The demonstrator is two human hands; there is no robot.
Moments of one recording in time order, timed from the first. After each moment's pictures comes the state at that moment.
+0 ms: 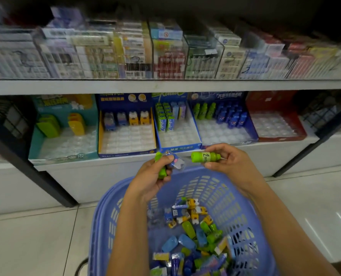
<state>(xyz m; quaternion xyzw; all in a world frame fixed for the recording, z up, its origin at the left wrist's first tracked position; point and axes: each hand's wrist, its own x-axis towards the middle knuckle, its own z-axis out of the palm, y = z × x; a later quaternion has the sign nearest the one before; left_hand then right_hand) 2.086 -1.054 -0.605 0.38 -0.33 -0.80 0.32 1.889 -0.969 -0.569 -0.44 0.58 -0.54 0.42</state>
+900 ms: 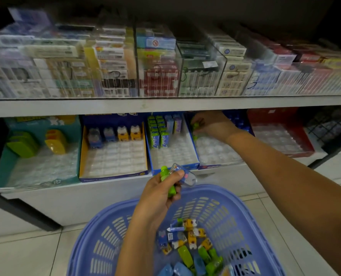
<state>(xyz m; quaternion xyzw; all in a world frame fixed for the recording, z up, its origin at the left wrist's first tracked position) 2.047 -1.062 -0.602 0.36 -0.34 -0.80 0.33 1.809 -1.161 -0.554 -0.65 0.73 -0.14 0.14</state>
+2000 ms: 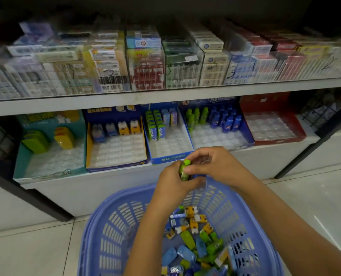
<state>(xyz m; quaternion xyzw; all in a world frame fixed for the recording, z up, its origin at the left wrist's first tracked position) 2.031 -1.029 -0.583 0.41 -0.70 -0.52 0.25 1.886 -1.000 -0.550 -0.51 0.62 -0.40 0.43</state>
